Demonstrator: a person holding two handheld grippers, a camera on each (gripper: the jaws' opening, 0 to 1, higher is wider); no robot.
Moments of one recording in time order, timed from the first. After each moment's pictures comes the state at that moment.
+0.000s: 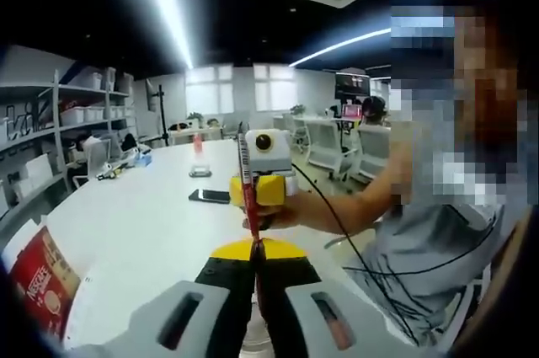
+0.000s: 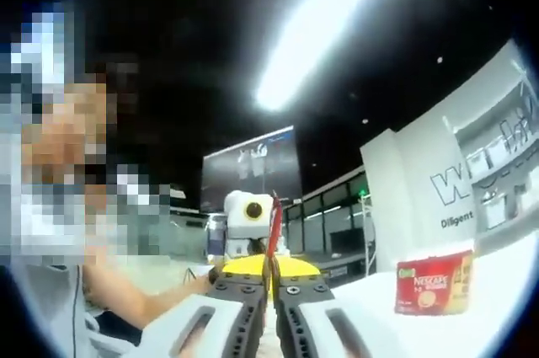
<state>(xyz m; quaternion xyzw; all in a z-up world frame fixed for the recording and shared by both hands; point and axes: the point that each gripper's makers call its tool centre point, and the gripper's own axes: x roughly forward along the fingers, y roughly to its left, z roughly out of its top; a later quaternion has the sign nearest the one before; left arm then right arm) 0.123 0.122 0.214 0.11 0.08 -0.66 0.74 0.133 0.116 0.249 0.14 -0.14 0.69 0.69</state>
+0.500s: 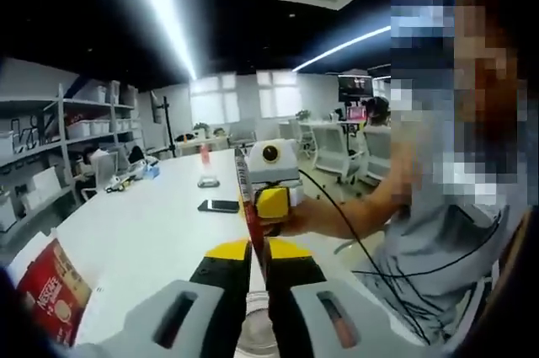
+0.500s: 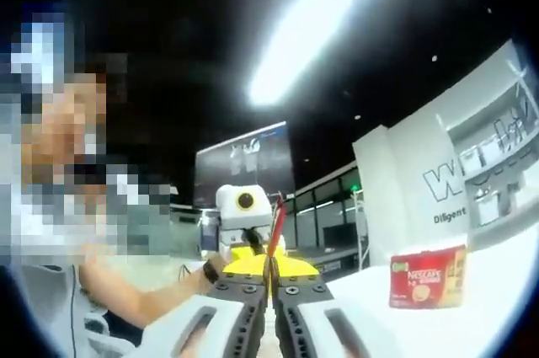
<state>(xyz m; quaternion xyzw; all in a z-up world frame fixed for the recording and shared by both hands) 0.126 0.127 0.229 0.11 0.04 -0.65 0.75 0.135 0.114 0.243 0.14 -0.13 0.68 0.71</state>
